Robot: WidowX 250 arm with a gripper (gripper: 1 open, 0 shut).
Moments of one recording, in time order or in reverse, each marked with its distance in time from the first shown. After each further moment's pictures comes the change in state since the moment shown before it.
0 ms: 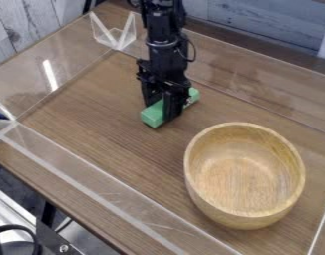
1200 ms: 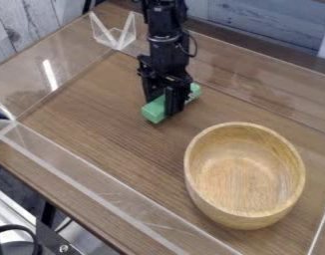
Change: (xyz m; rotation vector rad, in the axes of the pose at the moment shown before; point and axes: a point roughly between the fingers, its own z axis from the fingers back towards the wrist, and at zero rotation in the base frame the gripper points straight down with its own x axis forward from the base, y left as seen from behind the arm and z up) arm 0.005 0.000 0.005 0.006 -0.011 -0.003
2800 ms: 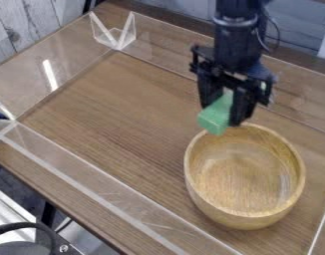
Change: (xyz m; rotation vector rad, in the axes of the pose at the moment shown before) arm -0.015 -0.142 0.055 0.003 -0.035 -0.064
